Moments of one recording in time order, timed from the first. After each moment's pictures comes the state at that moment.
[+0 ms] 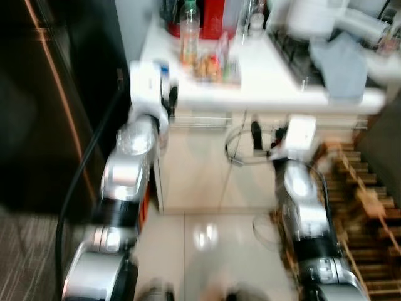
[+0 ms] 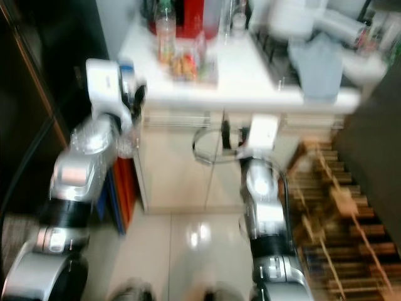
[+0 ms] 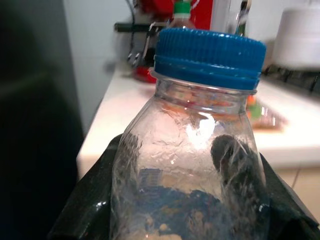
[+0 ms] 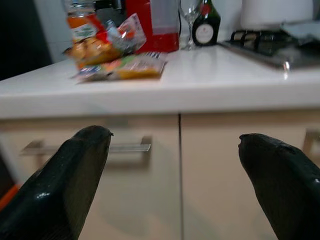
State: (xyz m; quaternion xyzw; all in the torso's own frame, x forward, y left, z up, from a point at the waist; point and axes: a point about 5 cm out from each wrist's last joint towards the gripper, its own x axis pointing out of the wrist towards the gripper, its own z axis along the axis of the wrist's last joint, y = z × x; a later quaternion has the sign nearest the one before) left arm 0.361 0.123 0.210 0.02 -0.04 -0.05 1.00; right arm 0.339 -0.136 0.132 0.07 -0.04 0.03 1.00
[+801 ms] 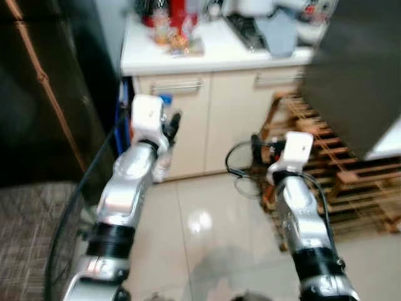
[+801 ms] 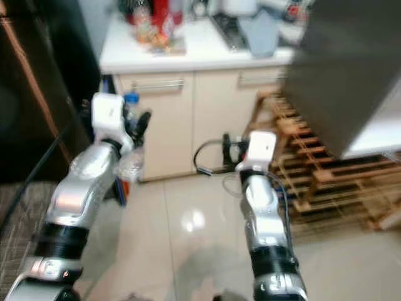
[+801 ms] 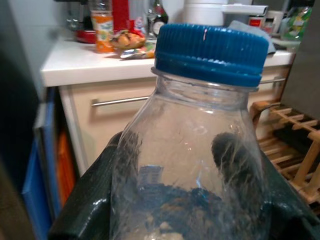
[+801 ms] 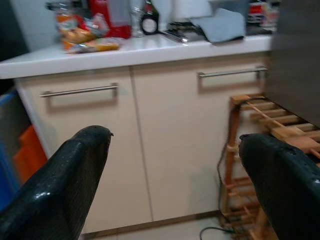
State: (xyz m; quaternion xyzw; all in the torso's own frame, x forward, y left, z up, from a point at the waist) left arm 0.326 0.133 0.159 0.01 0.01 -0.09 1.00; right arm 0.323 -0.140 0.105 0.06 0.00 0.03 1.00
